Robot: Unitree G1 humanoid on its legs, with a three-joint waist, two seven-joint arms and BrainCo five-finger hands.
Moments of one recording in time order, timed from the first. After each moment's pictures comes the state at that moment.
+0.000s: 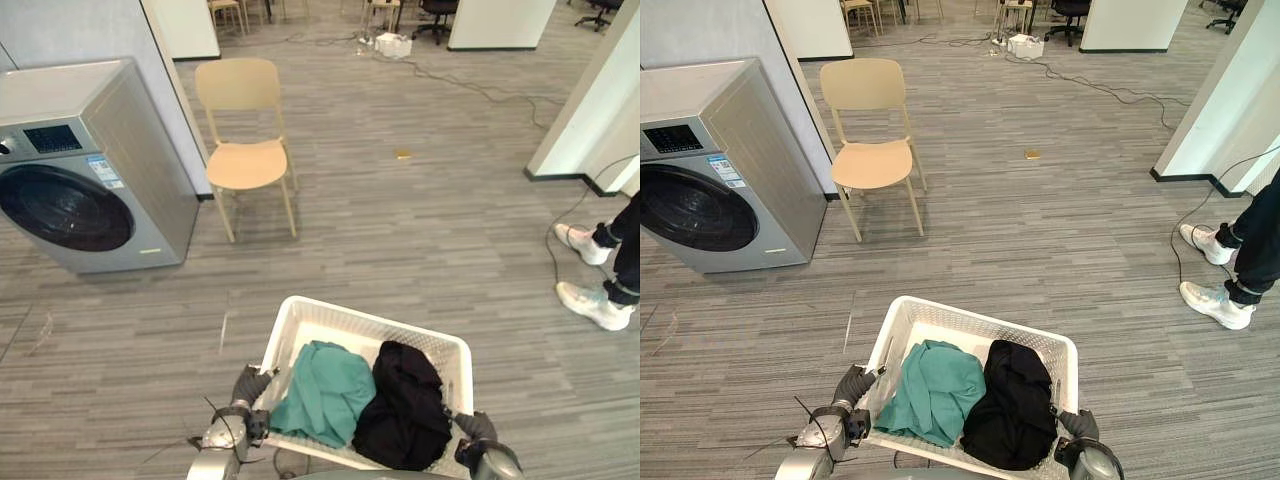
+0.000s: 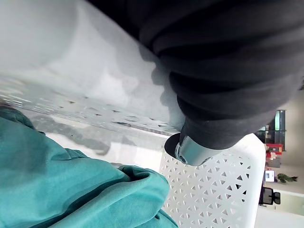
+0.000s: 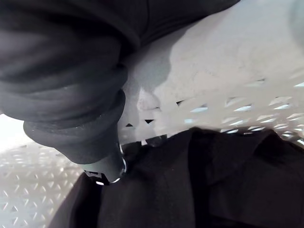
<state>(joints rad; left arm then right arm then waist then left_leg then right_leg) 0.18 0.13 -0.11 0.43 -0.19 -0.01 0.03 0.14 -0.11 -0.17 0.73 0.31 -0.02 -0.04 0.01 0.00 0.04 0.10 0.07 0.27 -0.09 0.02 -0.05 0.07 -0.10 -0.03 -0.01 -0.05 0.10</state>
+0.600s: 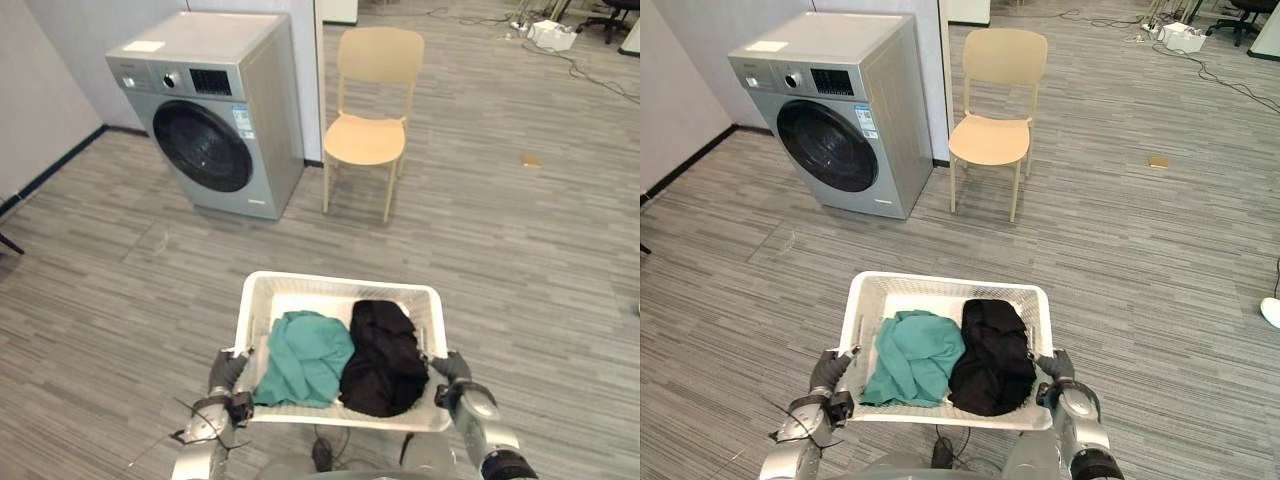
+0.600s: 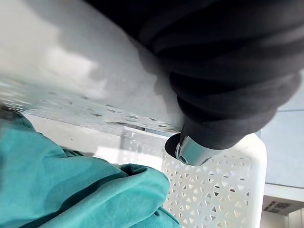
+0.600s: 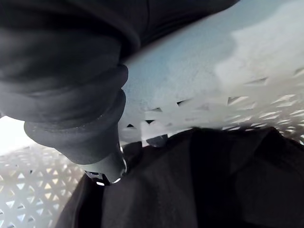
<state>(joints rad) 0.20 0.11 0.04 0.30 -0.25 -0.05 0.07 -0.06 -0.13 -0.05 0.67 0.29 -0.01 -0.04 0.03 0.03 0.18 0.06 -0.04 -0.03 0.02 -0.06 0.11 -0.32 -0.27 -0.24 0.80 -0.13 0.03</state>
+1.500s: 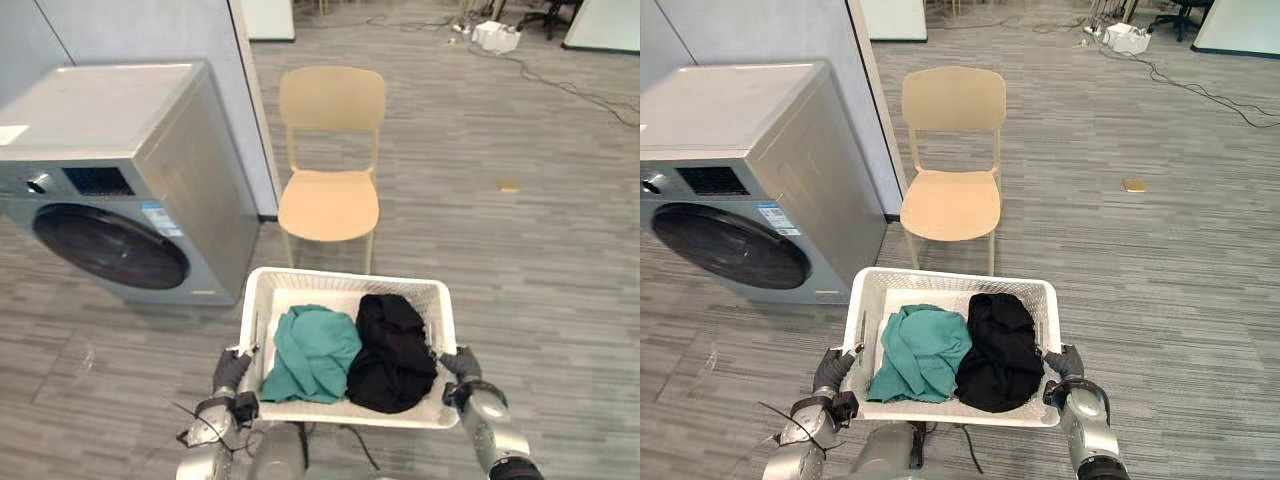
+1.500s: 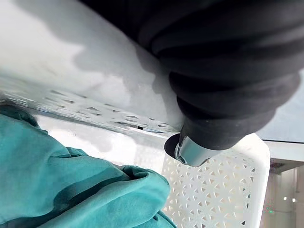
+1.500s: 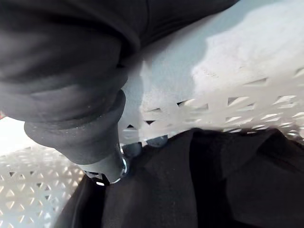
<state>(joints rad) 0.22 0.08 0.03 0.26 -0.25 -0.01 0.05 0.01 -0.14 -0.07 0.57 0.28 0.01 -0.04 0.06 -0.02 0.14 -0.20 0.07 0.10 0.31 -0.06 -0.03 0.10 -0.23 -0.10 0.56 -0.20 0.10</state>
